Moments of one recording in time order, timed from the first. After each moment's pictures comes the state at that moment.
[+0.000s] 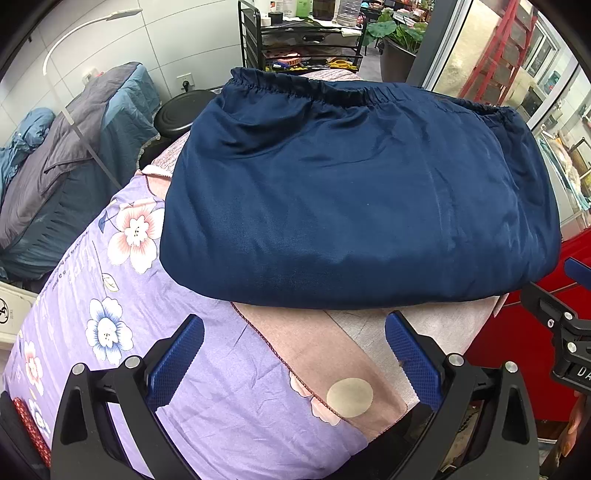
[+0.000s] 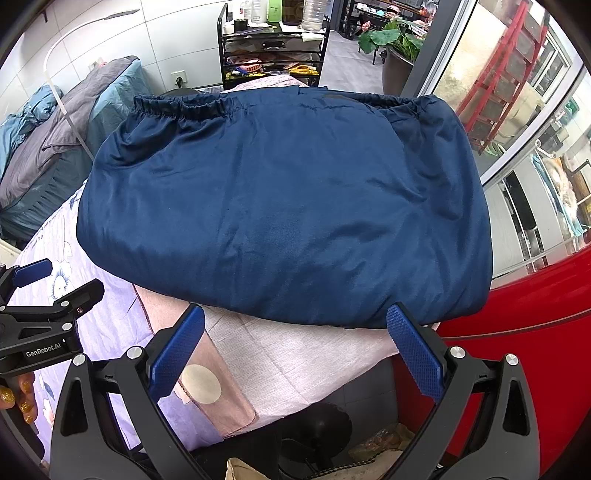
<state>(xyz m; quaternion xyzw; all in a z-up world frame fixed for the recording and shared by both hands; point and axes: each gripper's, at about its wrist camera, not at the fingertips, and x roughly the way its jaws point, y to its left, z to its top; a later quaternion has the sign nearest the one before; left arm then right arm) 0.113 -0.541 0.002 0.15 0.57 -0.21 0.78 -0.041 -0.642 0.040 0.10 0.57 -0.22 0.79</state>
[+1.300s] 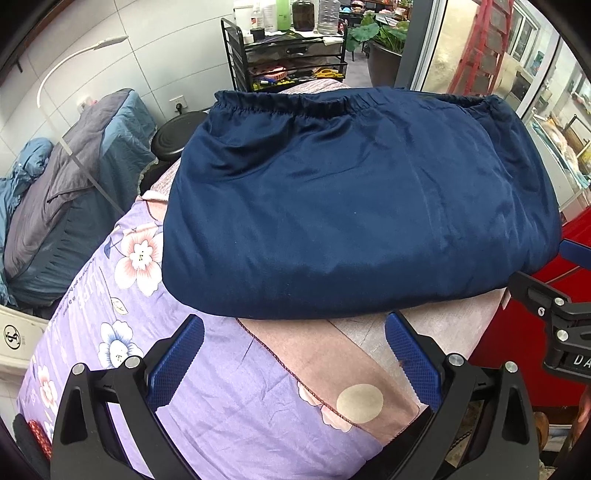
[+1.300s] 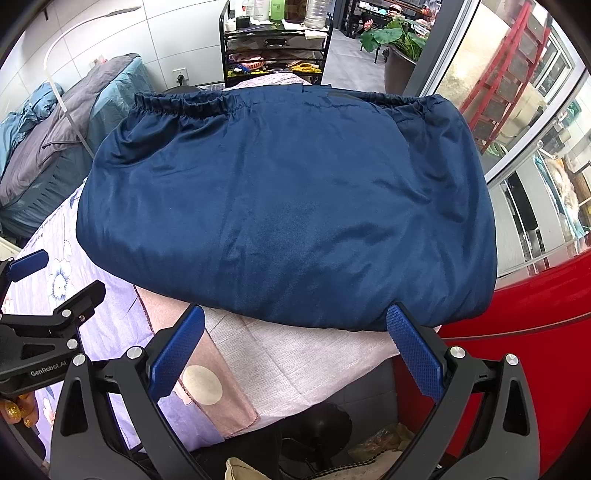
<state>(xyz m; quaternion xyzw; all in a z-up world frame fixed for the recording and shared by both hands) 0.105 -0.553 0.008 0.18 0.54 -0.22 0.80 -0.034 -0.644 0.035 0.10 0.57 -0.21 0.79</state>
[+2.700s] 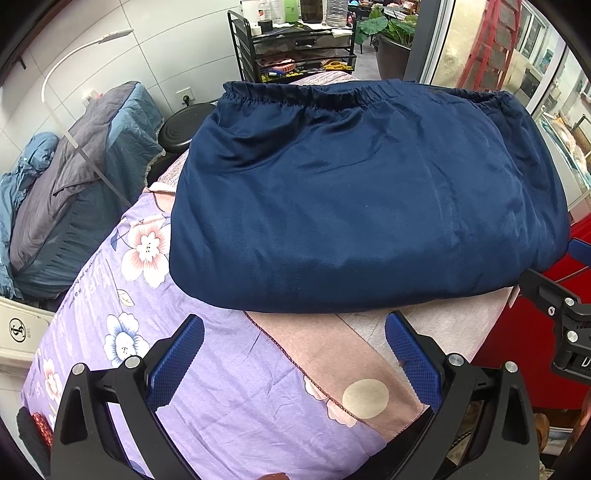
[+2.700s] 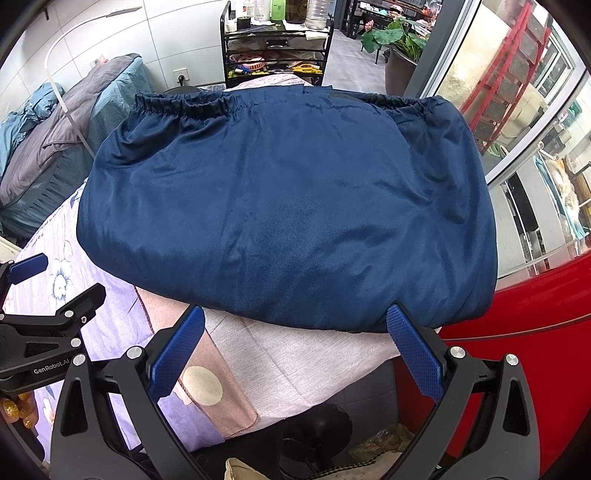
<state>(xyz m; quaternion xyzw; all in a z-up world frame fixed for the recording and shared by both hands) 0.108 -0.552 0.006 0.19 0.55 -0.20 0.79 -0.033 -0.645 0.034 0.10 0.57 -0.21 0.79</state>
